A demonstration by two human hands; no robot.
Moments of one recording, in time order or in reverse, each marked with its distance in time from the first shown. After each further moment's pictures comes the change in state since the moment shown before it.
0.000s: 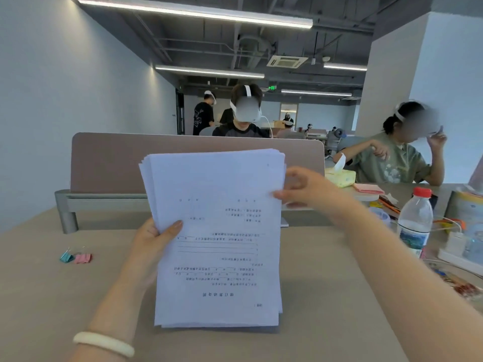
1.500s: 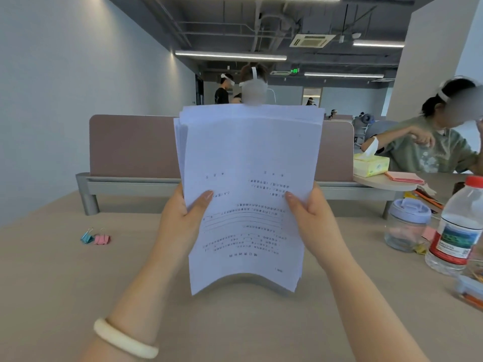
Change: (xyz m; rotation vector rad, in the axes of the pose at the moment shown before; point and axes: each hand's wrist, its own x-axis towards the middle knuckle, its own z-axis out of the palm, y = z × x) left_hand -0.003 0.014 0.042 0.422 0.116 0.217; right_hand -0.006 0.047 0.081 0.350 0.330 -0.103
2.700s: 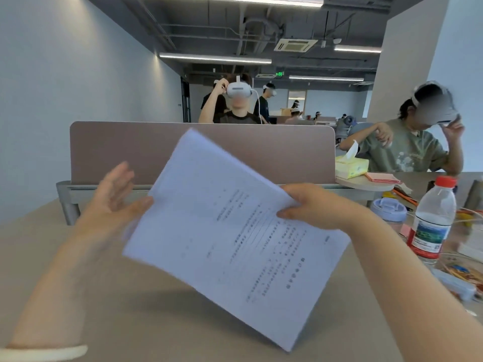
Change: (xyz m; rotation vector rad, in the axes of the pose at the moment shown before) left_hand 0.020 0.014 -0.074 -0.007 -0.005 -0.100; right_hand 0.026 -0.053 -0.047 -0.846 -0.571 -0.017
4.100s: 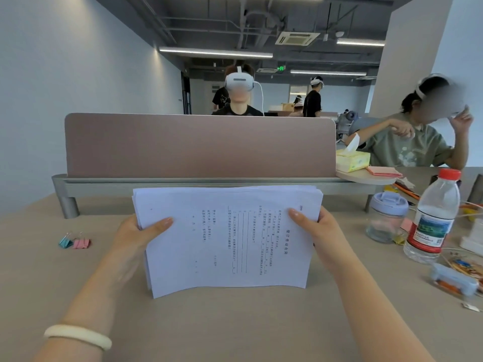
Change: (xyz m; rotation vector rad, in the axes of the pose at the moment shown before) left_hand -0.008 -0.062 0.025 -0.185 -0.124 -0.220; right_hand -0.004 0.072 0.082 1.110 0.430 0.119
